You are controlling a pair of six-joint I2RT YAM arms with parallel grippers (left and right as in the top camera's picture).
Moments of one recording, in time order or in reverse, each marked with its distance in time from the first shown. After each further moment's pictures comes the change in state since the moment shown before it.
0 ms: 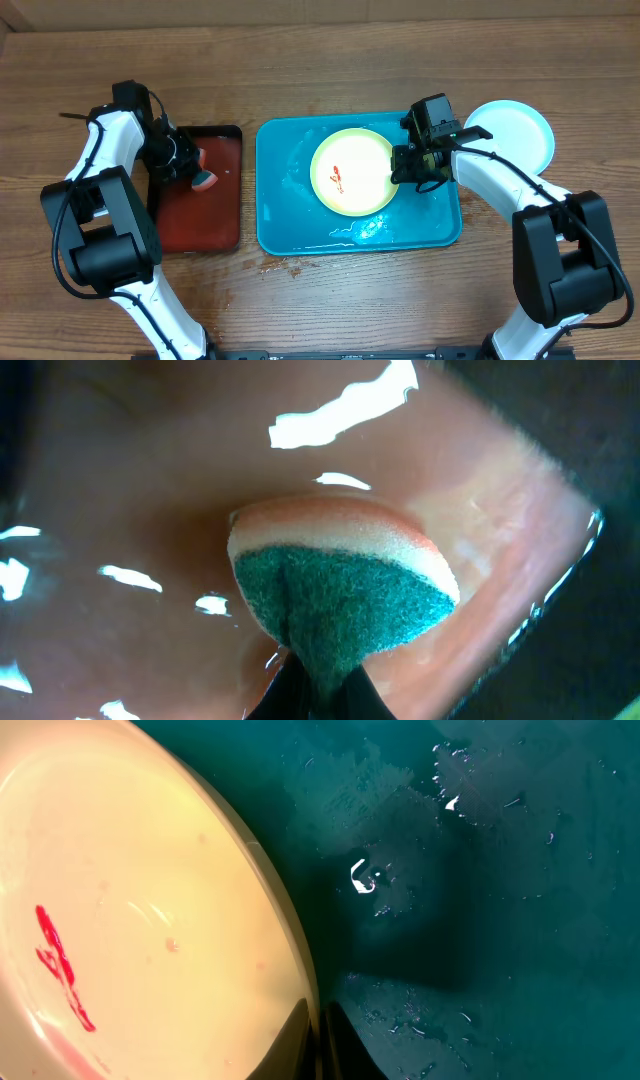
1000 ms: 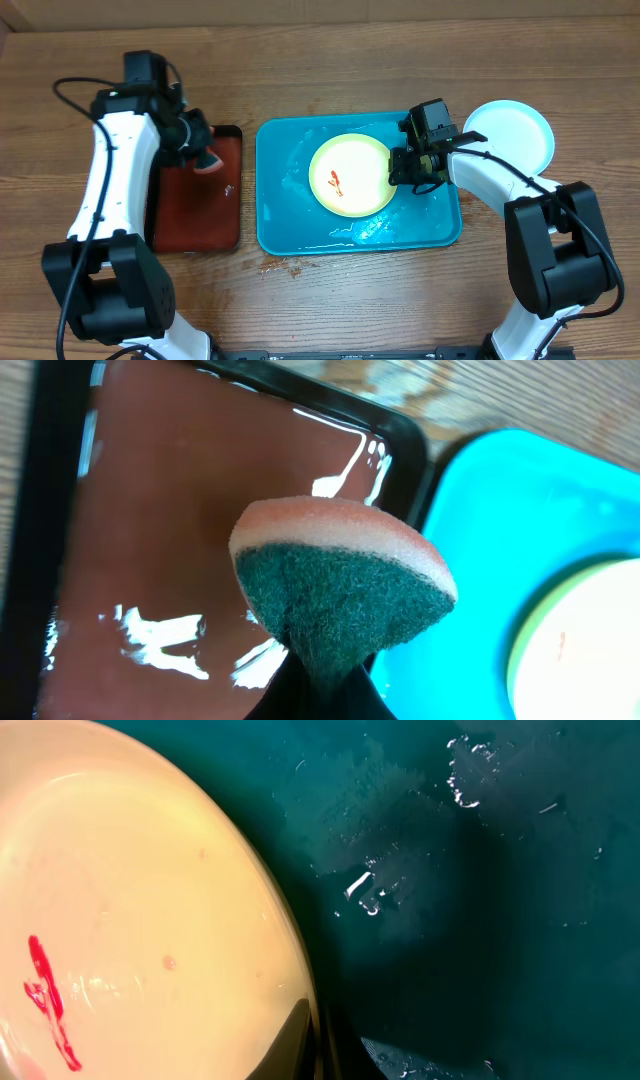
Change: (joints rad) left arm -0.175 -0.299 0.021 -0.112 -0.143 0.013; right arm -0.001 0.047 -0.033 0.096 -0.014 0.022
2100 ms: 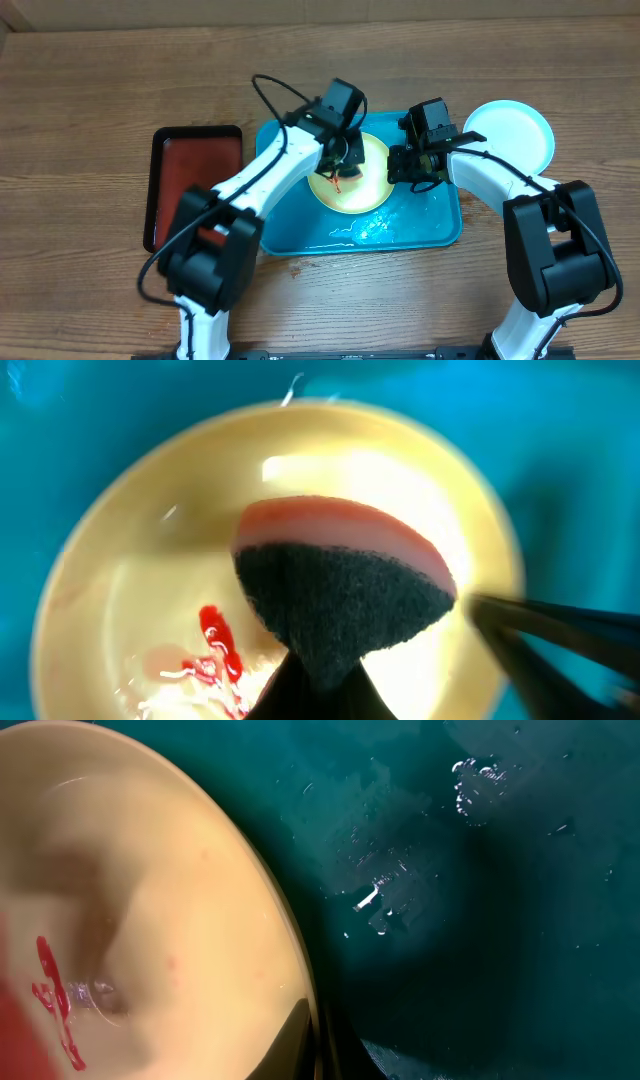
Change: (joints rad) left arm -0.628 0.245 -0.010 0.380 -0.040 -0.371; right arm 0.000 0.006 0.000 0.027 -0.008 0.027
